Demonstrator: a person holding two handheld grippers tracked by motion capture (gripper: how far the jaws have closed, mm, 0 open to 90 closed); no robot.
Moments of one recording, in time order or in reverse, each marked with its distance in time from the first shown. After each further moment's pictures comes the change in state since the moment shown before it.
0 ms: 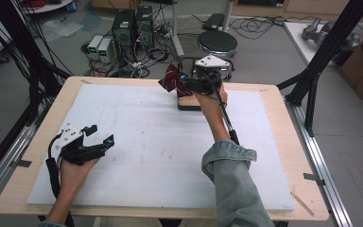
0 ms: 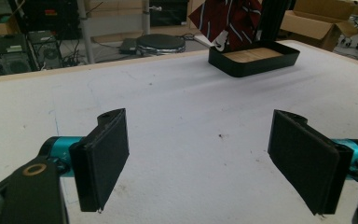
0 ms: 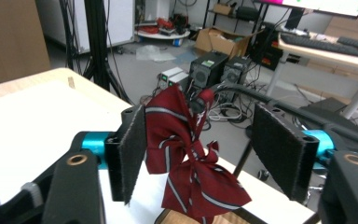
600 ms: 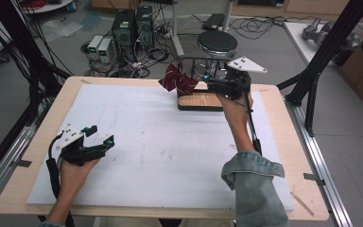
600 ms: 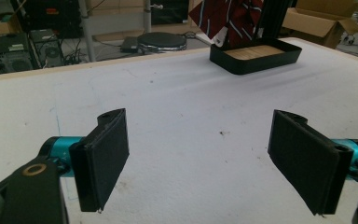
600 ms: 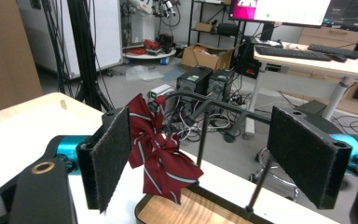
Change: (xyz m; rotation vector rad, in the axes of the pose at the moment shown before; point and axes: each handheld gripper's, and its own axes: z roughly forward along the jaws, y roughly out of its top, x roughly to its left) left arm -0.001 -0.001 0.000 0.009 0.006 0.003; right arm -0.035 -0.002 -0.073 -0.102 -0.055 0.080
